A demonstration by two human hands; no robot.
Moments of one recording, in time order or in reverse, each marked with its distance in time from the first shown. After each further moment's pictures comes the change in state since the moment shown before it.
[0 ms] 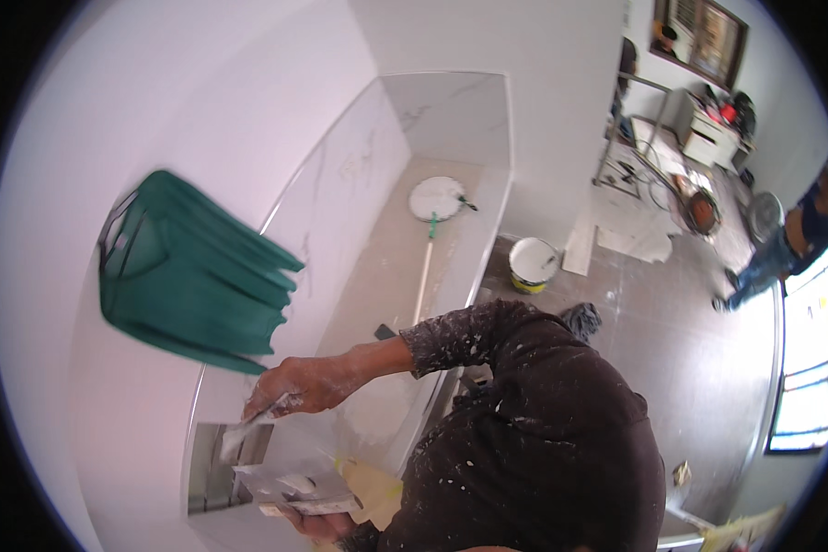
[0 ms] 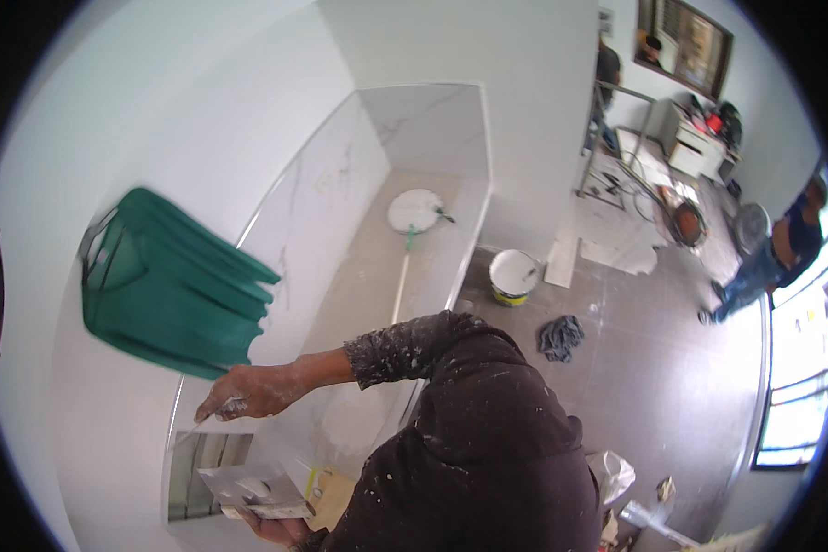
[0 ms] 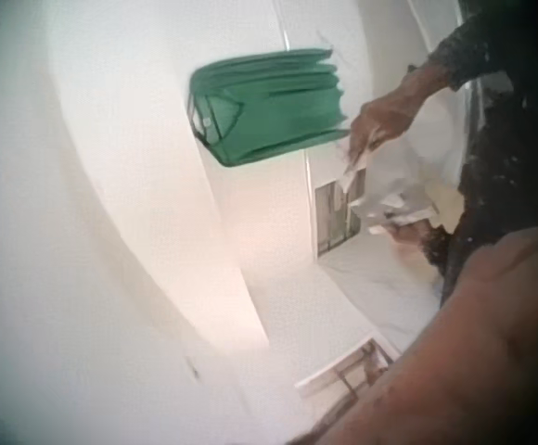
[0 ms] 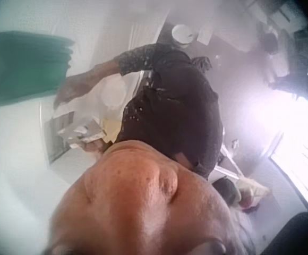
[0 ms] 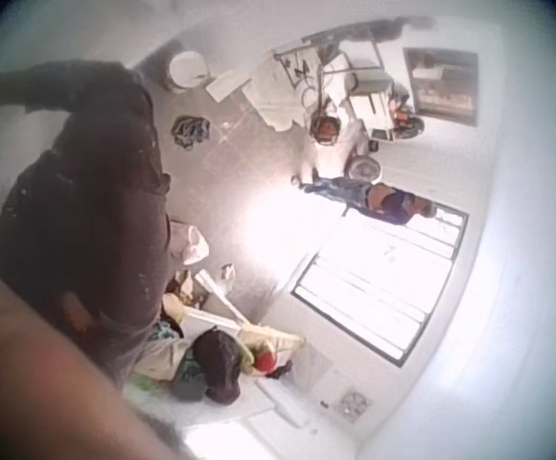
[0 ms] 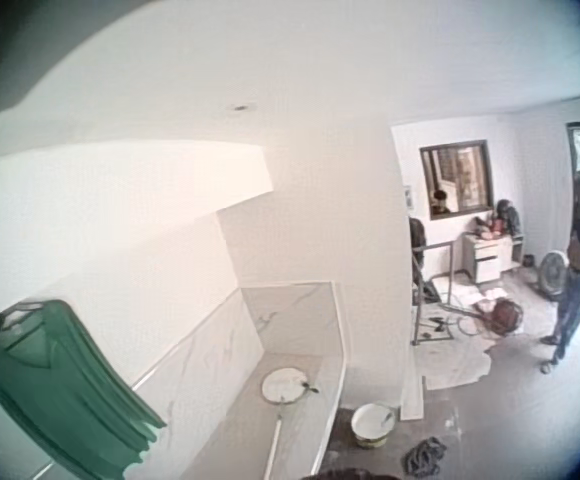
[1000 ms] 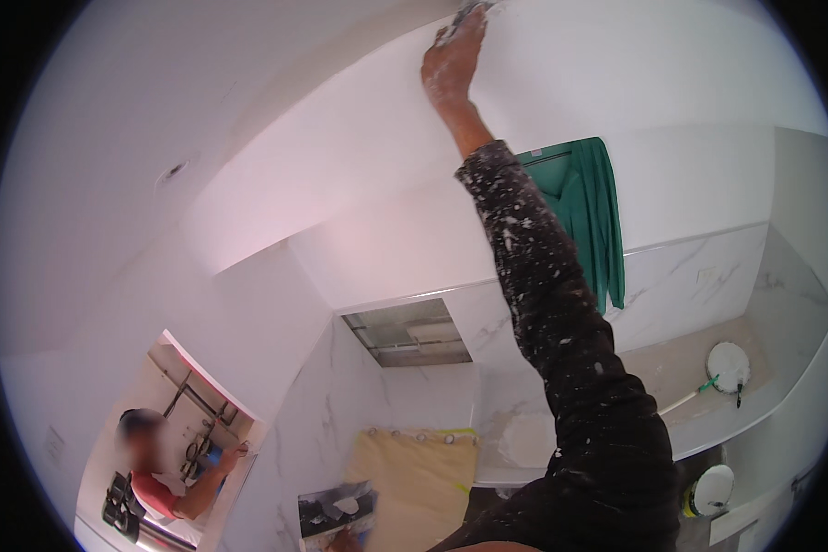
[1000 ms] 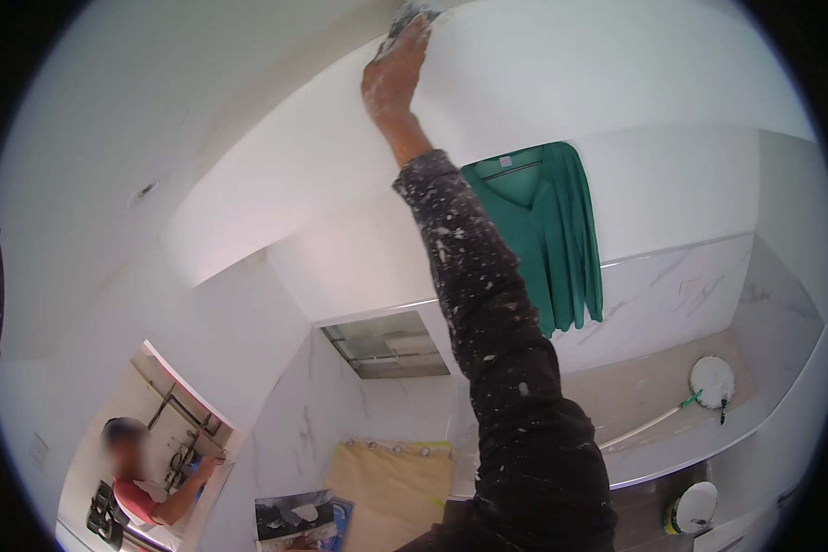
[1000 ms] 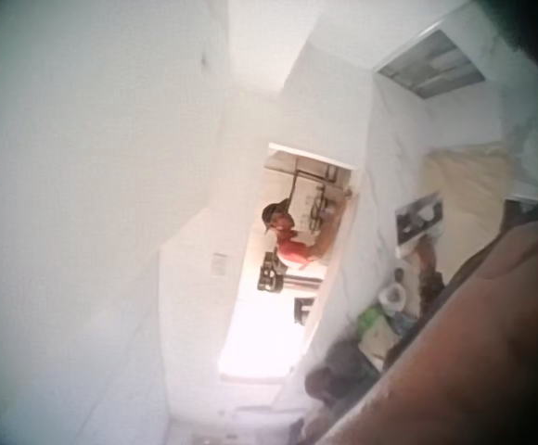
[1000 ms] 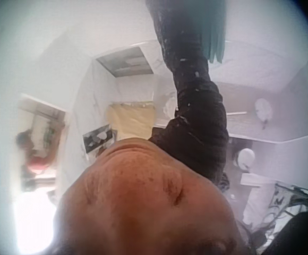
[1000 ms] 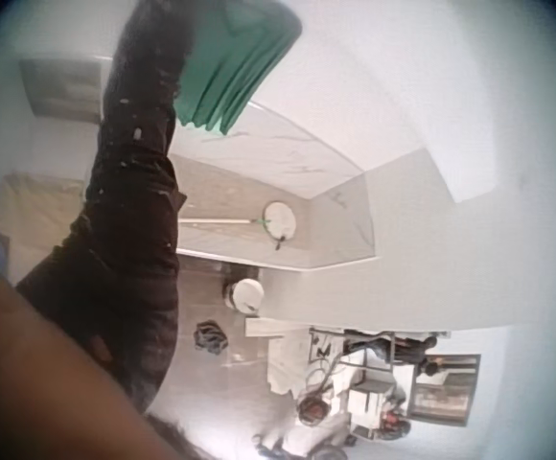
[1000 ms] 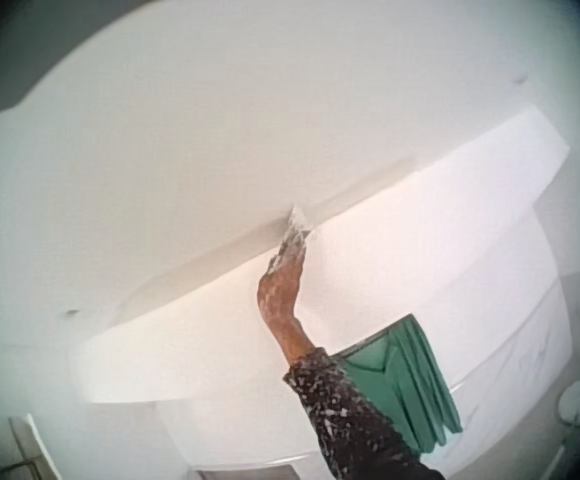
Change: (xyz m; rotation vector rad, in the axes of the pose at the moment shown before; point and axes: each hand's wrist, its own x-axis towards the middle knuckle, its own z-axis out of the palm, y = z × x) left_hand -0.311 0.071 -0.245 1.468 1.055 0.572; right_hand 0.482 -0.121 0.003 -0.943 1.164 -0.378
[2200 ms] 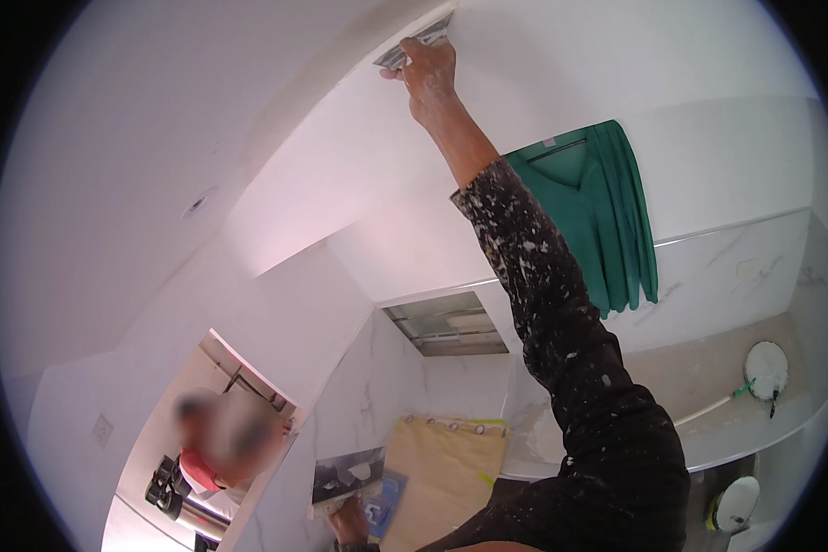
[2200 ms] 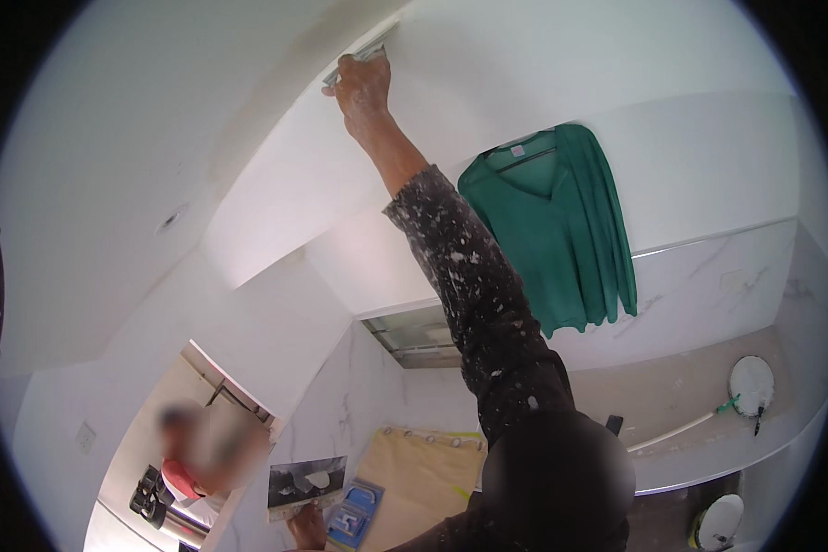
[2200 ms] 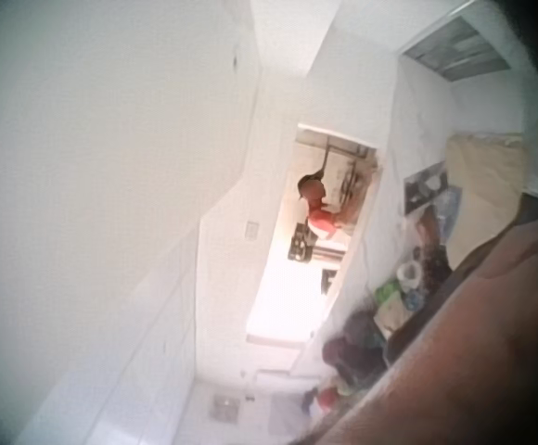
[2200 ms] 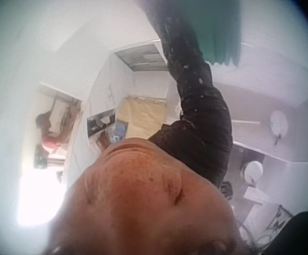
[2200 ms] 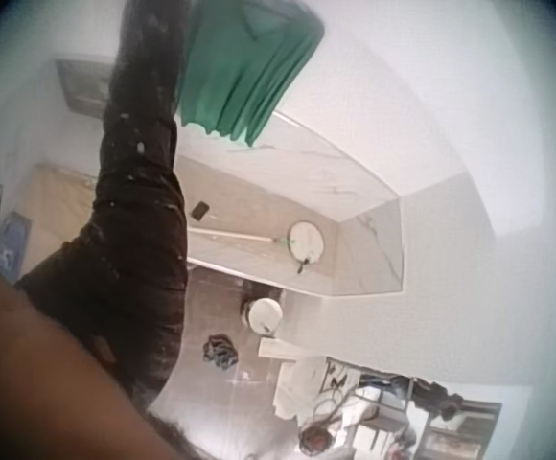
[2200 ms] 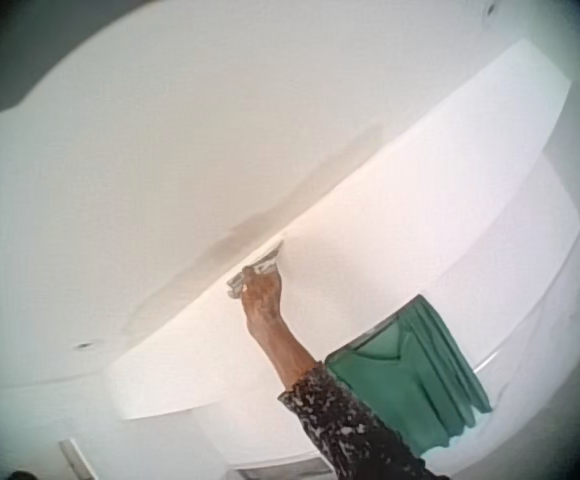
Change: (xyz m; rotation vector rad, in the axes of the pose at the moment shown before) left_hand -0.012 0.117 0.007 0.451 0.017 0.383; right_hand 0.018 0.027 -0.062 1.965 -0.133 0.804
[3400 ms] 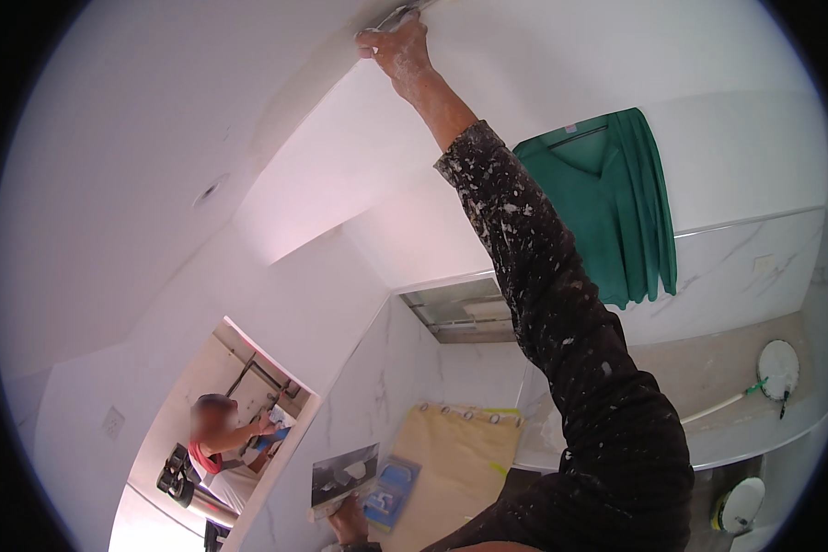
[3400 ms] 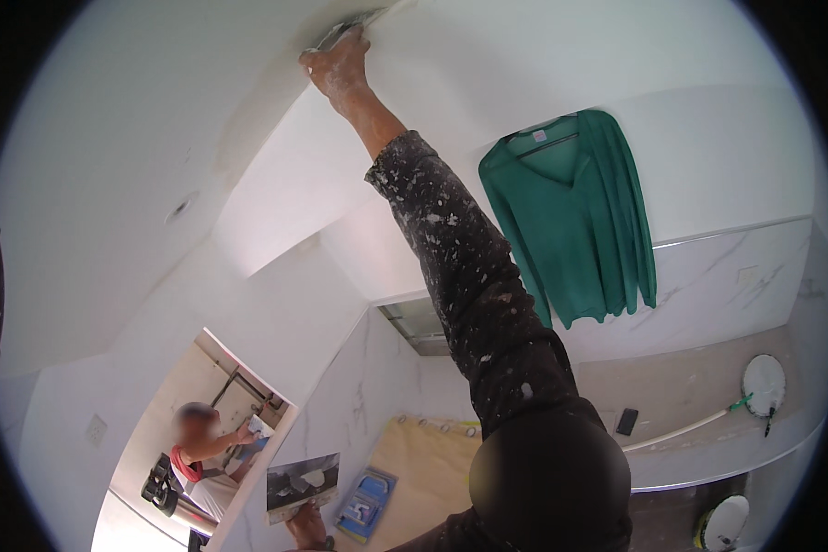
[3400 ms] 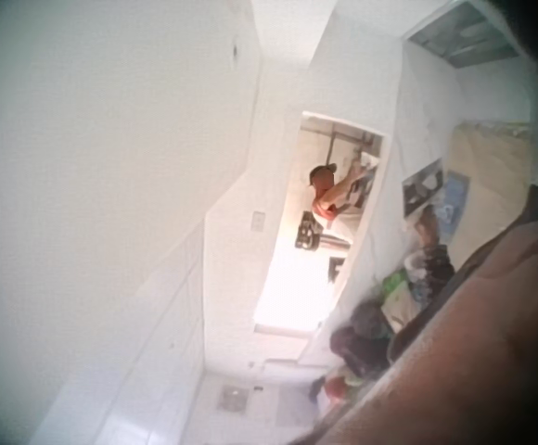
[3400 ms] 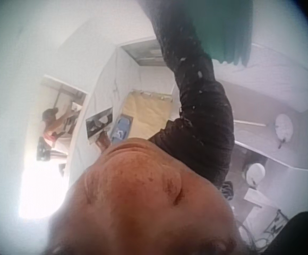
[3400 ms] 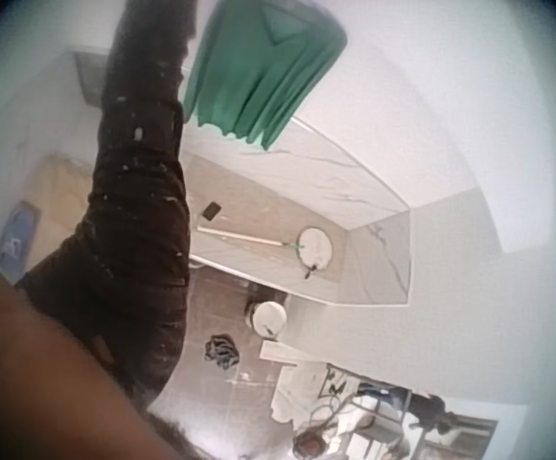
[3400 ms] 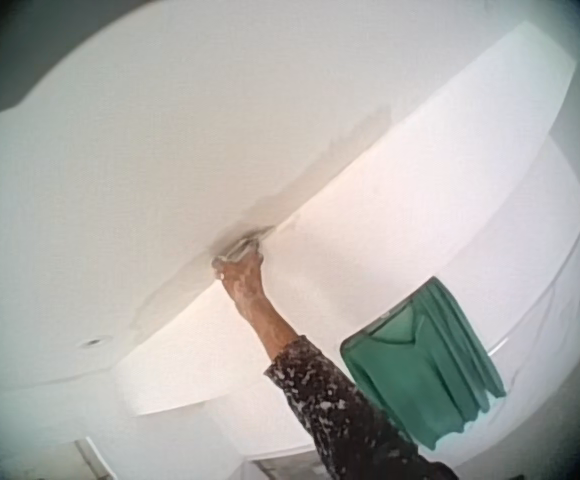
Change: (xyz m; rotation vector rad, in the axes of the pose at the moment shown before) left_hand 0.018 0.058 -0.057 -1.059 0.232 -0.310; right_hand 0.068 0.121 0.005 -0.584 -0.299 -0.285
